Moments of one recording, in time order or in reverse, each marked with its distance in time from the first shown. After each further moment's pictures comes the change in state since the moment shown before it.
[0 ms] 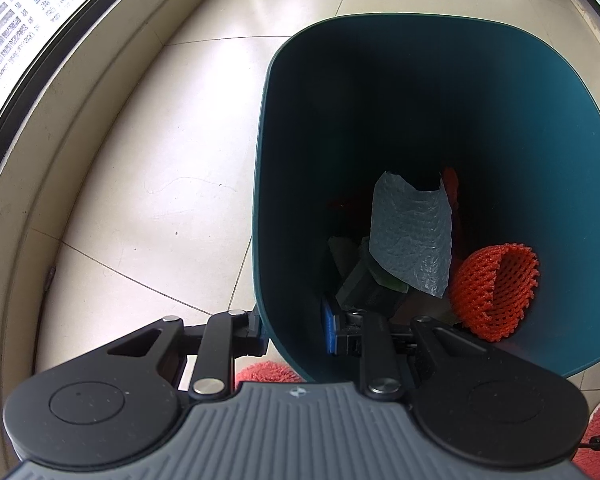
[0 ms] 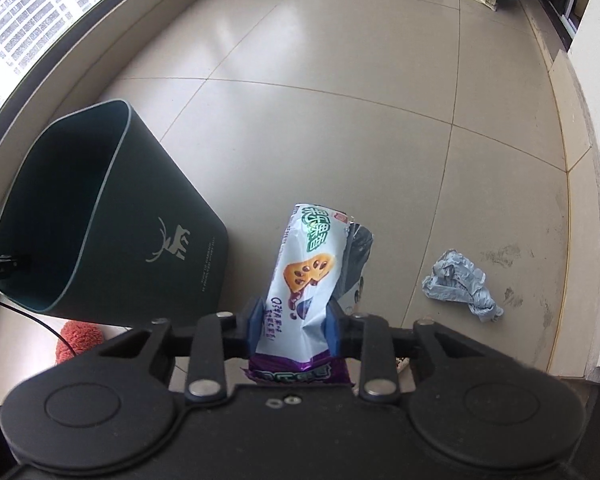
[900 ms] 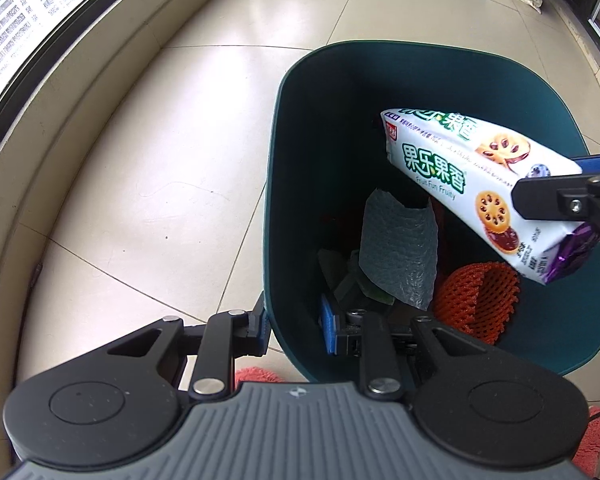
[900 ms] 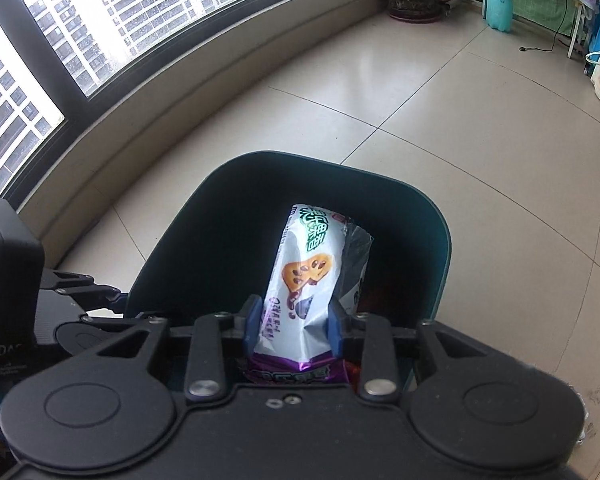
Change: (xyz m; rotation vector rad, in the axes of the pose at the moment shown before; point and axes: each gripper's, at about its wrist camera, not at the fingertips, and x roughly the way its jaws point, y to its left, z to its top) left arm -0.009 0.021 -0.003 -0.041 -0.029 -0.062; right arm 0.078 0.196 0.067 -0.281 -0.018 0.141
